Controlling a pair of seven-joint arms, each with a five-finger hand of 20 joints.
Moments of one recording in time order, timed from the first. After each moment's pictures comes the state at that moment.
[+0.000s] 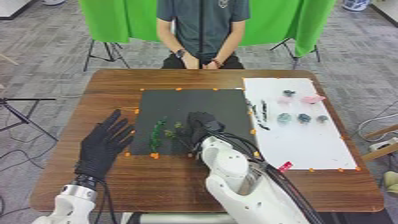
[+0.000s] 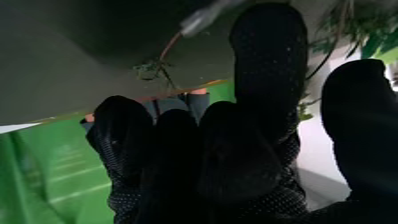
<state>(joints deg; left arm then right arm) 123.2 -68.9 -96.2 -114.9 40.1 -6.9 5.5 -78.9 -76.9 46.1 -96.9 -144.6 -9.6 32.0</state>
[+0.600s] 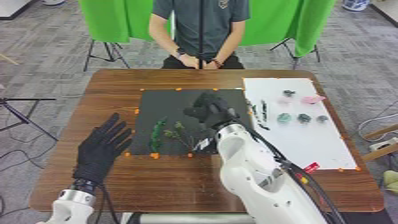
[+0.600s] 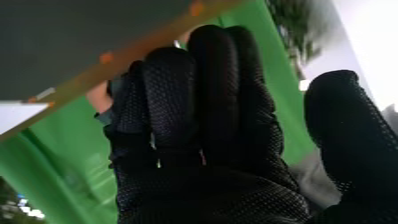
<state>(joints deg) 125.5 -69.6 -97.0 -115.9 40.1 -7.0 6.2 -82.5 -72.9 53.8 -109.6 -130.8 -3.2 30.8</state>
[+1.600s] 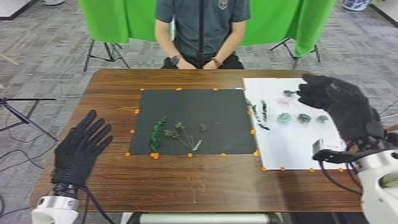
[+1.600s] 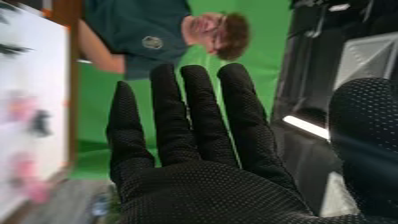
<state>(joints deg) 129.2 -70.9 -101.8 -118.7 41.6 -5.7 10.7 -123.0 -59.9 106.2 -130.4 -63.9 1.3 0.6</state>
